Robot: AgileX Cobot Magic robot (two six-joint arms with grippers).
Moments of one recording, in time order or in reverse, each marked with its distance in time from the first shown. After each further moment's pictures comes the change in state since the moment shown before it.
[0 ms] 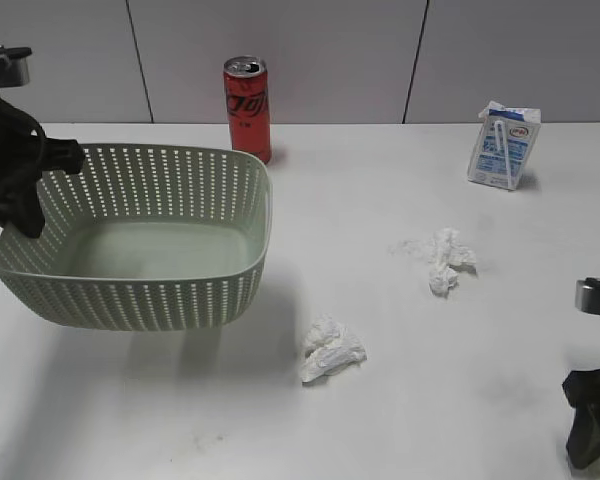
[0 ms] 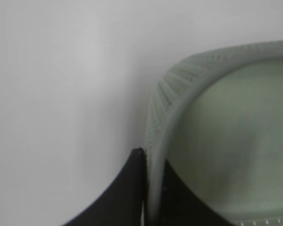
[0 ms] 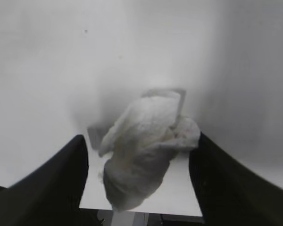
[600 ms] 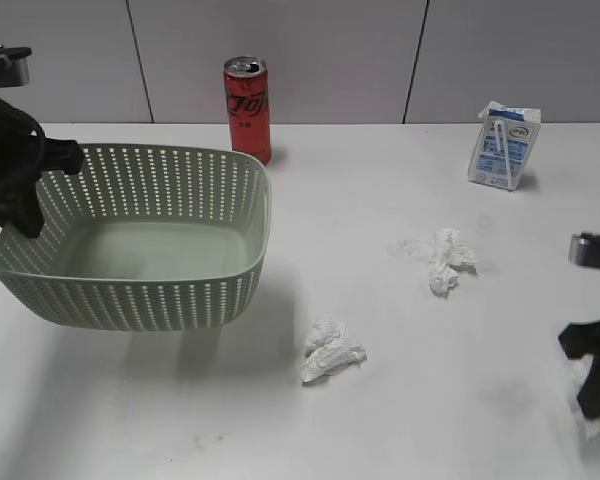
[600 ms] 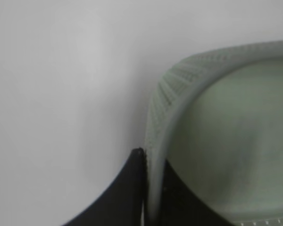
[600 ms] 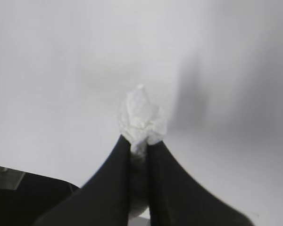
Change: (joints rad) left arm 0.000 0.004 0.000 0.004 0.000 0.000; right arm 0.008 -0.117 -0.139 0.088 0.109 -0.132
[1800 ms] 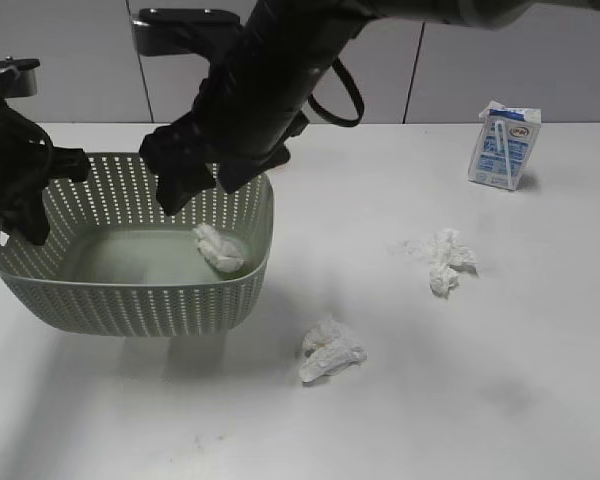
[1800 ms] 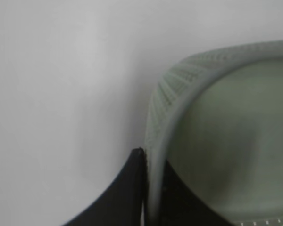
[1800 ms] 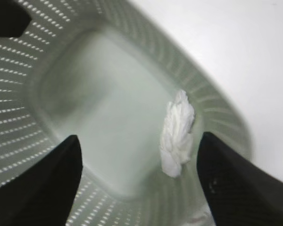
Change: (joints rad) left arm 0.000 0.025 0.000 -0.009 -0.006 0.000; right arm 0.689 0.506 -1.076 -0.022 0.093 0.100
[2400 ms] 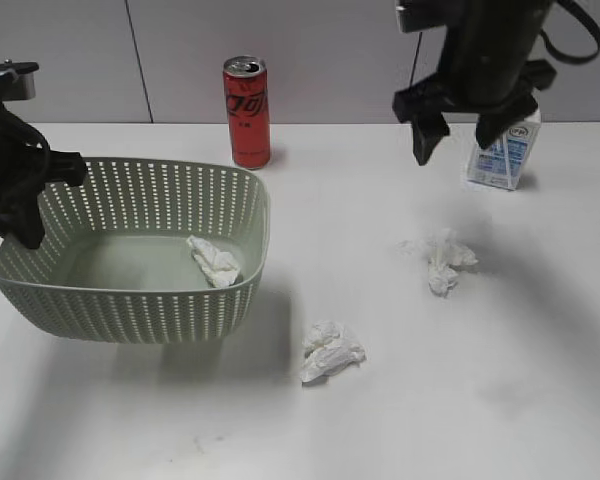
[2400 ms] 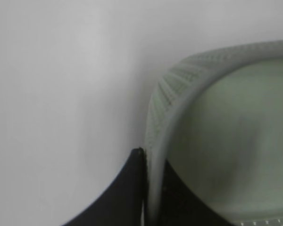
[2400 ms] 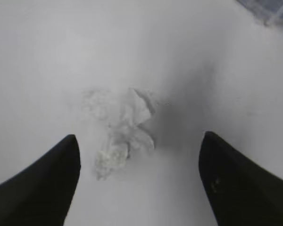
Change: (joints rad) left arm 0.000 0.000 0.000 0.014 0.021 0.000; right arm -0.369 -0.044 0.127 -0.398 0.137 0.274
